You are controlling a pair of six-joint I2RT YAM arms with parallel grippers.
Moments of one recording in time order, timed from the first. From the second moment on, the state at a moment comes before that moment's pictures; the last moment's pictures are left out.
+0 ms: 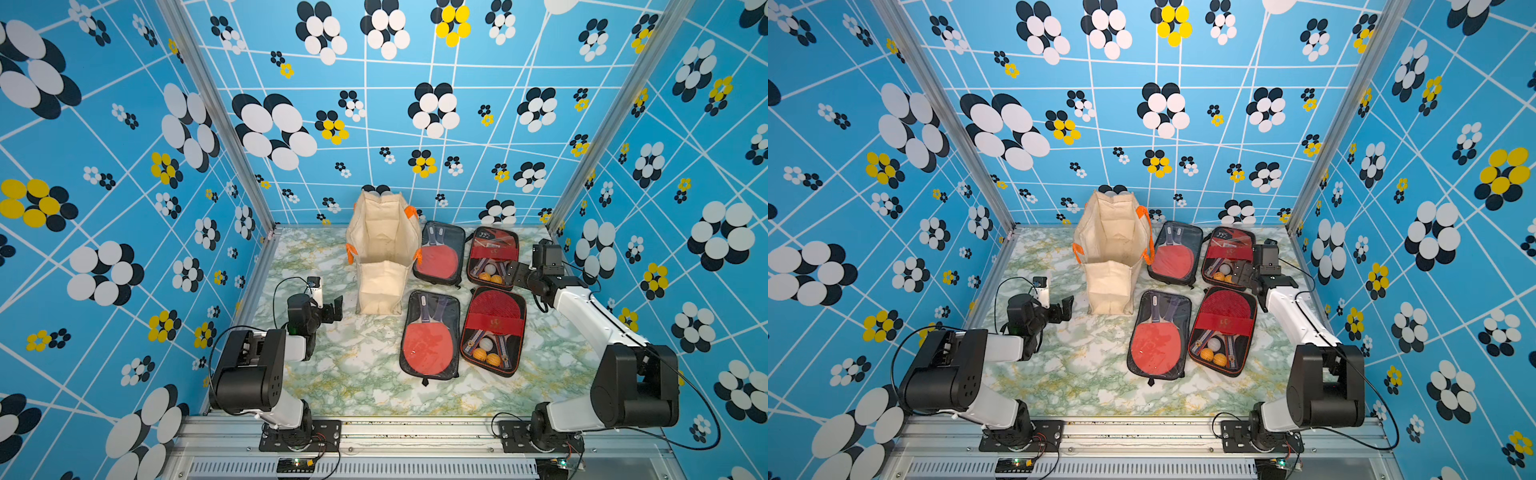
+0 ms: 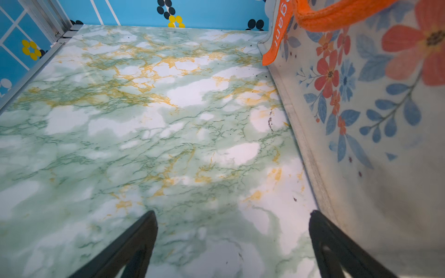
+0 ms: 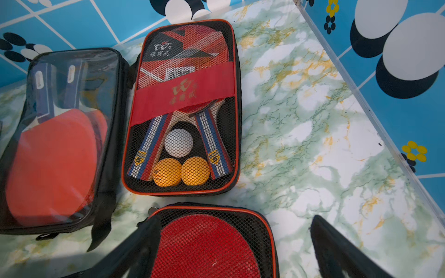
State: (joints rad) left arm 0.03 1.55 0.35 0.77 0.20 0.00; right arm 0.01 1.46 1.00 -0.34 0.21 0.27
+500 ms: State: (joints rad) left arm 0.03 1.55 0.35 0.85 0.19 0.00; right arm 0.01 1.49 0.76 0.00 0.30 0.14
